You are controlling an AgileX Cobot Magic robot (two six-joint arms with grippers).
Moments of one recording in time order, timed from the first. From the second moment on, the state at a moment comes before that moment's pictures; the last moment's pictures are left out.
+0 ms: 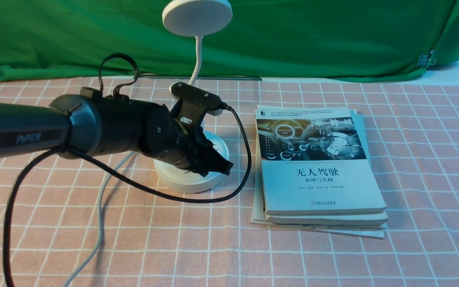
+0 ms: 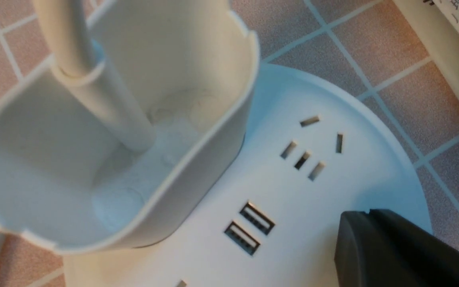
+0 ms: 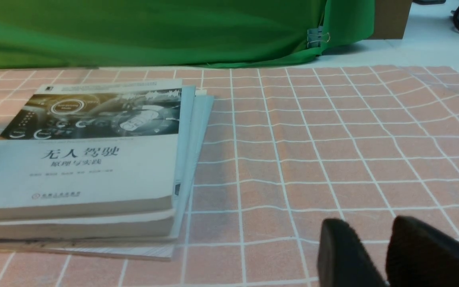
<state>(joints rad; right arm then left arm) 0.03 0.00 0.01 -0.05 0.23 0.08 -0.49 1.93 -1.20 -0.21 0.23 0.25</state>
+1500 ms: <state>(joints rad) 0.03 0.00 0.01 -0.05 0.23 0.08 -0.49 1.92 -1.20 -0.20 0.24 0.25</state>
